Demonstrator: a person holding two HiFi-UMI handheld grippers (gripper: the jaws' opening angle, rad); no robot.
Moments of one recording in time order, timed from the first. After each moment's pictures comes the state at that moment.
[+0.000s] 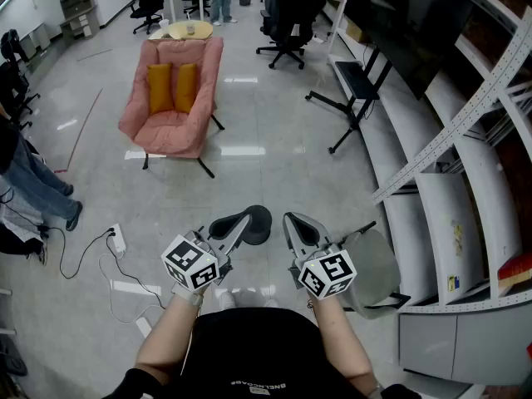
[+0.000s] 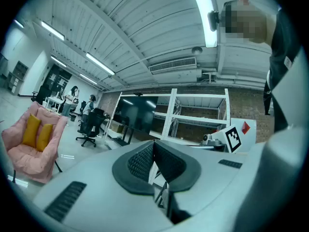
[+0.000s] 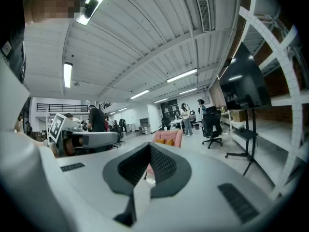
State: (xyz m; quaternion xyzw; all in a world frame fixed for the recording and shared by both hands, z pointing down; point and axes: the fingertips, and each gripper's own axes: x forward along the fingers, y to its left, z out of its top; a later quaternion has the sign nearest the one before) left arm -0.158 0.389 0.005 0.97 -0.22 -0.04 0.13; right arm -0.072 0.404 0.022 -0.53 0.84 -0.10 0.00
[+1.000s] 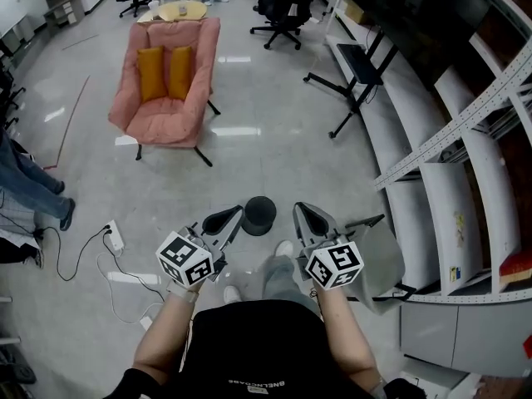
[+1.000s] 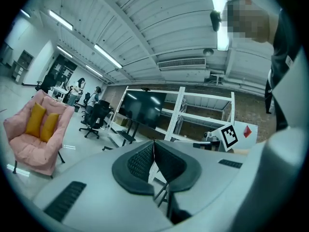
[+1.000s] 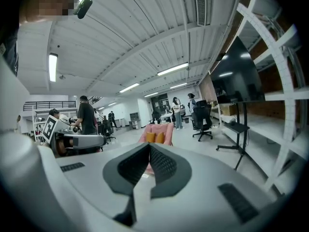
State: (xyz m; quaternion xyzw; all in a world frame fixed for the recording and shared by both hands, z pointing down) left arm -0.210 0.318 0.053 0.96 -0.22 -0.03 0.17; right arm -0.083 0.334 0.061 -0.58 0.81 -0.13 -0.02
